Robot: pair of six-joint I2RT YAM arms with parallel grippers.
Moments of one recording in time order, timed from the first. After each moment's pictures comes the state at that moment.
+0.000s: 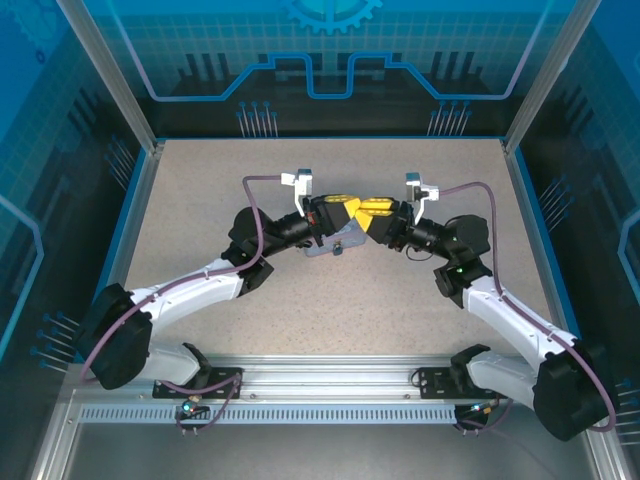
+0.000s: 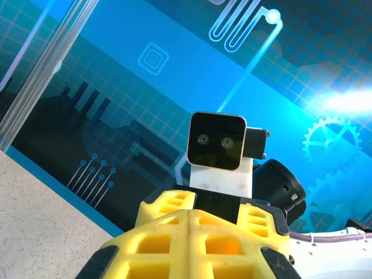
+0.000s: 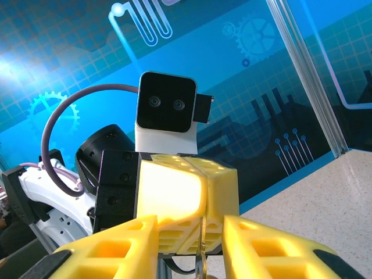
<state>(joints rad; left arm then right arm) -0.70 1.37 0.83 0.89 0.46 -0.80 0.40 1.08 0.63 0.82 -0.81 0.76</state>
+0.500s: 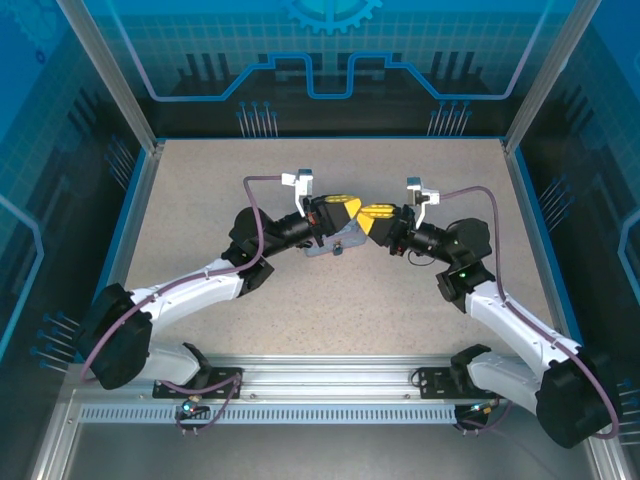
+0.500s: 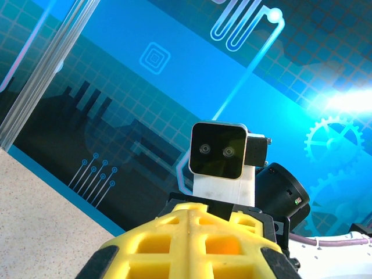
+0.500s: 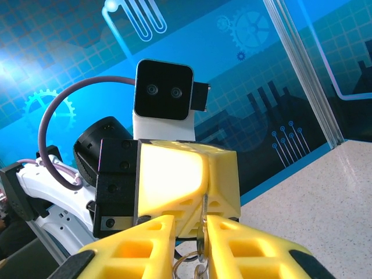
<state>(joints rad) -0.70 1.37 0.83 0.89 0.45 -0.79 0.41 1.04 0.60 0.77 -0.80 0.75</state>
